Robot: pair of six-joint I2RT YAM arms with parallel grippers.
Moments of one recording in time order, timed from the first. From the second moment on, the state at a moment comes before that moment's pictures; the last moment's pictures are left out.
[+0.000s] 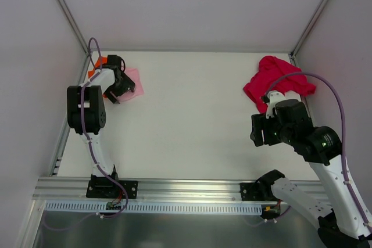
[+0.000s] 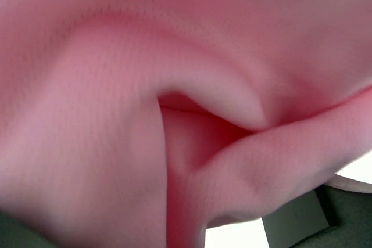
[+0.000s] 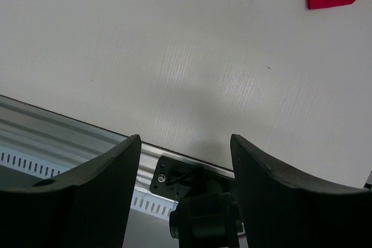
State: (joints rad) left arm 0.02 2.02 1.46 -0.66 -0.14 -0.76; right arm 0.50 0.78 1.22 -1.30 0.08 0.16
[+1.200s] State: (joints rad) left arm 0.02 1.58 1.44 -0.52 -0.06 -0.62; right arm 0.50 0.85 1.11 -1.12 0.13 0.17
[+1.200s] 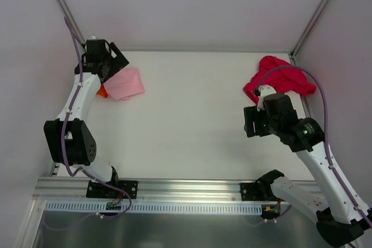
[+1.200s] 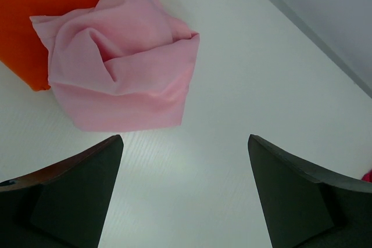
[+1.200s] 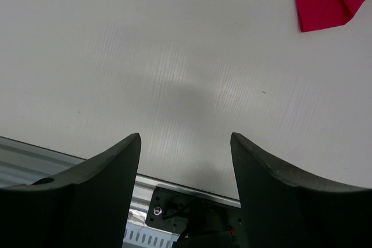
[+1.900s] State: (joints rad) left arm 0.03 2.01 1.63 -0.49 0.29 -0.64; right arm 0.50 1.03 1.27 -1.14 0.26 0.22
